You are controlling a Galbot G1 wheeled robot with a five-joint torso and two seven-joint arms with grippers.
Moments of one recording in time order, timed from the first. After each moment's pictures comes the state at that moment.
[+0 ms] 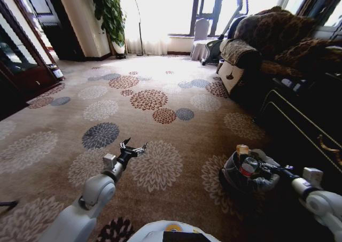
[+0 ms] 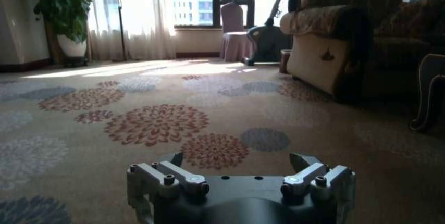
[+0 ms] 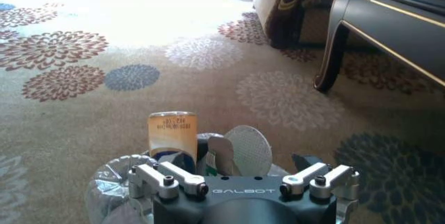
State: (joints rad) left arm 1.42 -0.99 -0.48 -2.18 -0.52 0.33 -0.12; right arm -1.74 0.74 1.01 1.85 0.90 -0.34 -0.02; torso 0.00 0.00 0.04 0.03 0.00
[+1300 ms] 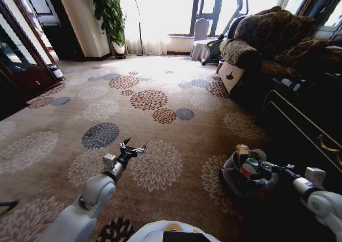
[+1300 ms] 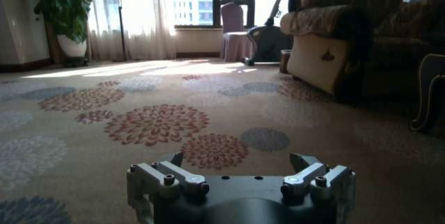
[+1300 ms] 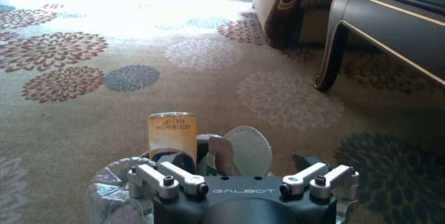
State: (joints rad) left arm 1.42 -0.99 -0.48 -2.18 -0.52 0.33 -0.12; right arm -1.74 0.74 1.01 1.85 0.90 -0.34 -0.02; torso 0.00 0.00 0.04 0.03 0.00
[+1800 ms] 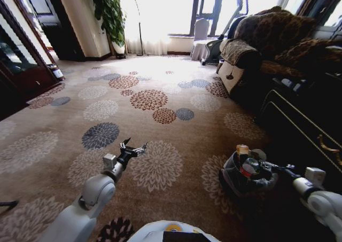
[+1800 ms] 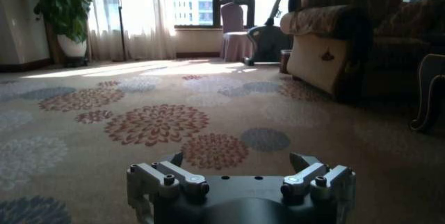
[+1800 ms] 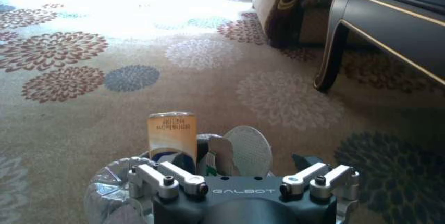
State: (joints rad) left arm 1.42 -0.99 -0.48 -2.18 -0.52 0.33 -0.11; right arm -1.74 0.74 1.01 1.85 0.90 -0.34 -0.02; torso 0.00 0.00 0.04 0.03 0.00
